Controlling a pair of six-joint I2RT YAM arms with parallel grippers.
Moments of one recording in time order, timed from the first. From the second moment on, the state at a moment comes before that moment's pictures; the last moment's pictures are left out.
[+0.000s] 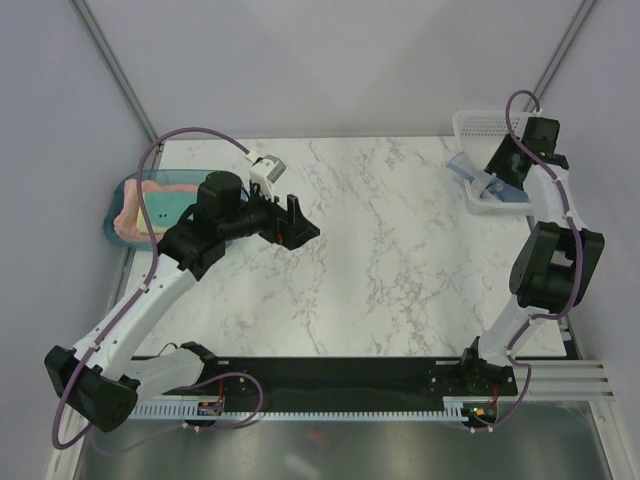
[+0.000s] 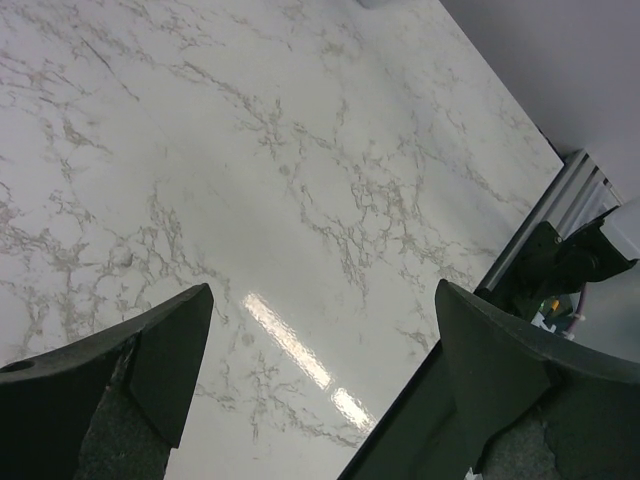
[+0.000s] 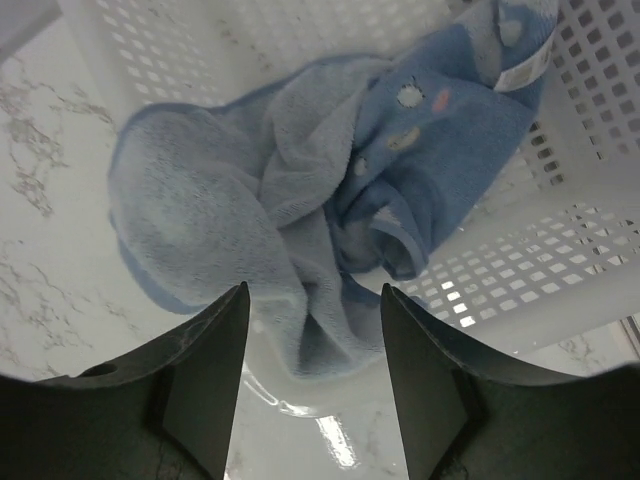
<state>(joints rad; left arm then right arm) -0.52 1.10 1.13 -0.43 0.39 -0.25 -0.24 1.82 1.59 -0.50 0.03 0.32</state>
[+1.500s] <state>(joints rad) -0.48 1.11 1.06 -0.41 0.47 -0.27 -0.31 1.21 1.61 0.16 -0.66 0.92</state>
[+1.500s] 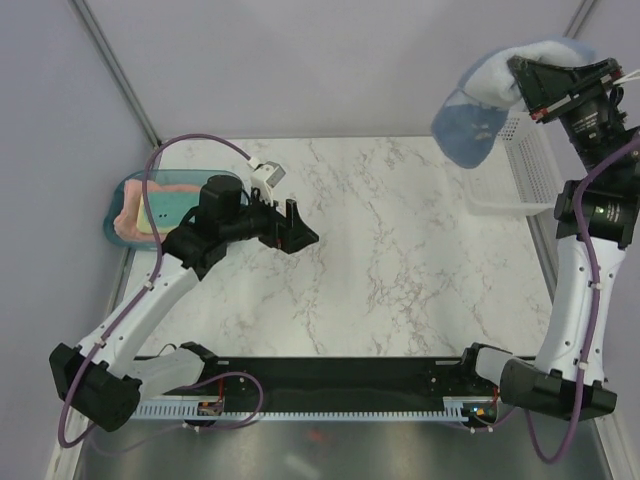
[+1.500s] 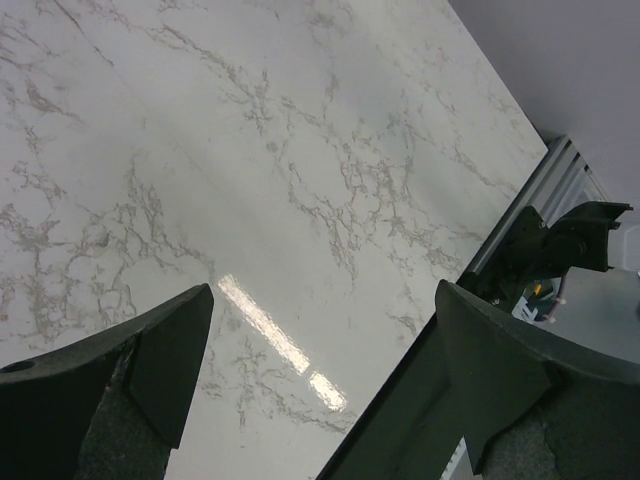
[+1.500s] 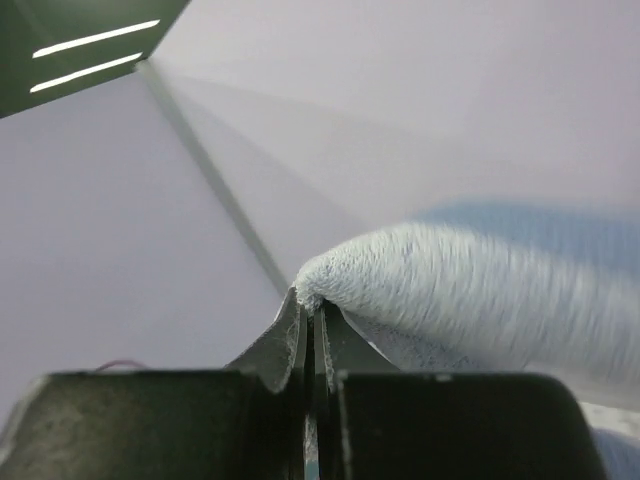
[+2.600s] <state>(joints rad) -0.46 1.16 0.99 -0.43 0.21 -0.45 0.55 1.49 1.09 -0.24 -0.18 0.66</state>
